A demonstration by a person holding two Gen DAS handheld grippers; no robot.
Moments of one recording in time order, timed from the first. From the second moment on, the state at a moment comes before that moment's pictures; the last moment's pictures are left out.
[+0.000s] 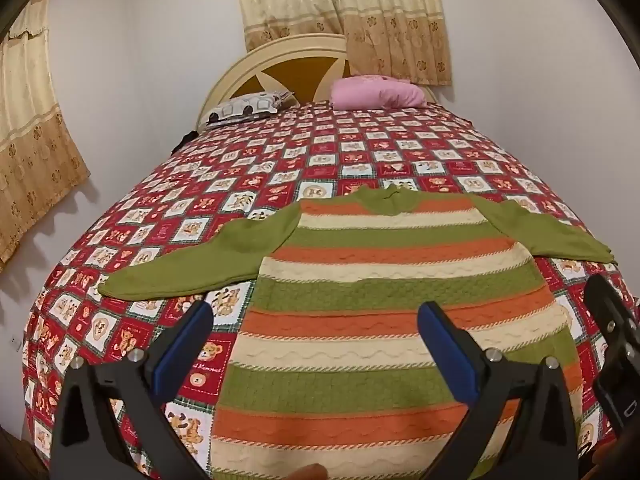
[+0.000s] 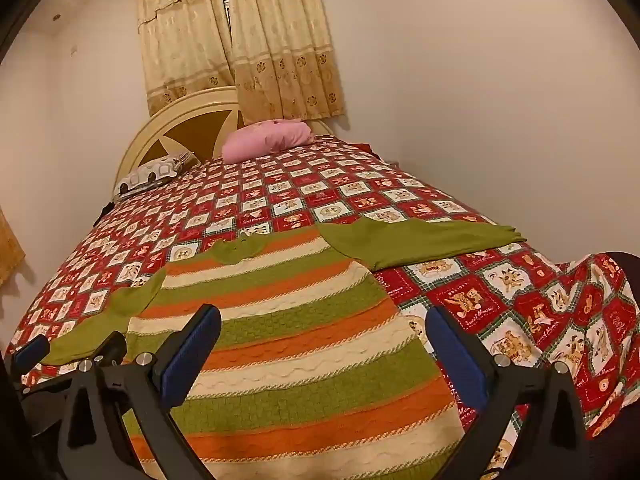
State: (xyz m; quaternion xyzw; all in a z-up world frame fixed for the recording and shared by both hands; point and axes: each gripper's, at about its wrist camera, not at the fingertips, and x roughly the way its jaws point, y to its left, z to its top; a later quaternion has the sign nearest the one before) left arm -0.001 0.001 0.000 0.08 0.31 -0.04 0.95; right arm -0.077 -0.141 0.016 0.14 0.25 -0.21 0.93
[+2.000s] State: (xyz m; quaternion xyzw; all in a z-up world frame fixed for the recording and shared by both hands) left arm -0.005 -0.022 -0.021 0.07 0.34 -0.06 0.93; right arm -0.068 -0.137 0.006 0.11 0.28 -0.23 0.93
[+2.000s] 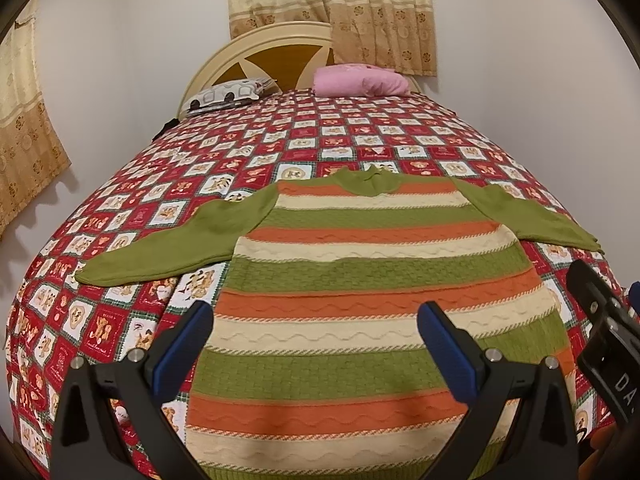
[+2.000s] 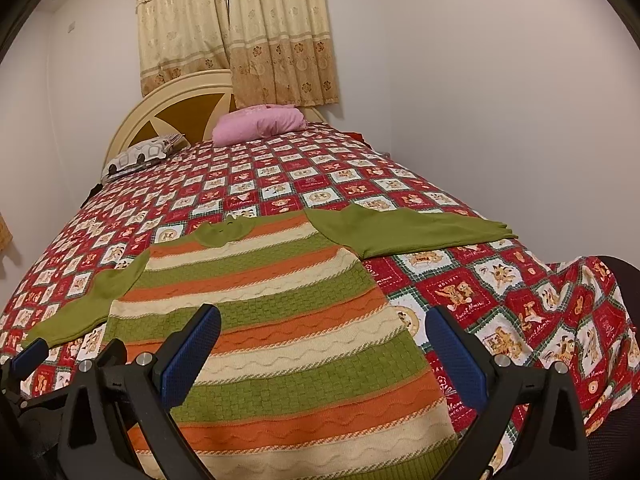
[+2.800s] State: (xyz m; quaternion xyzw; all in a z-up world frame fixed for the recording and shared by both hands) left arm 0.030 -0.004 -0.037 0.06 0.35 -0.05 0.93; right arm -0.040 -0.156 -0.011 0.10 0.30 -0.25 0.92
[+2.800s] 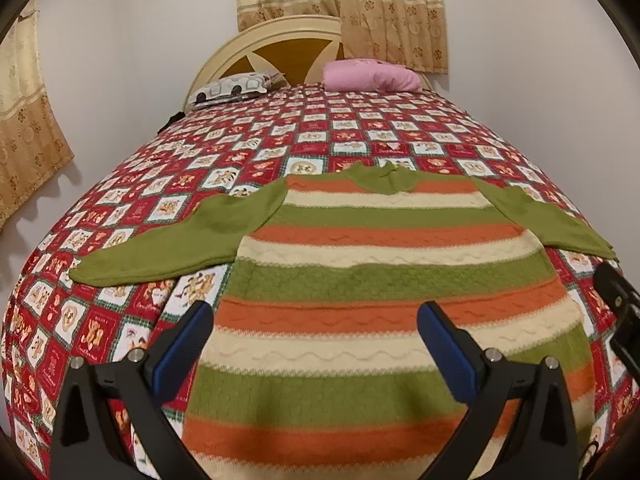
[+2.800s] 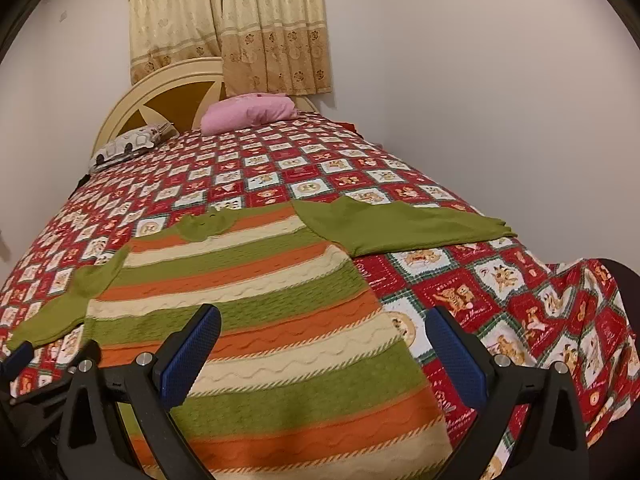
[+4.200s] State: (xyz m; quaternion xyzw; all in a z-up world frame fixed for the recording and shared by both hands) left arm 0.134 -0.036 -0.088 0.10 0.38 0.00 0.92; right arm -0.028 -0.404 -0.063 0.15 0.31 -0.39 0.85
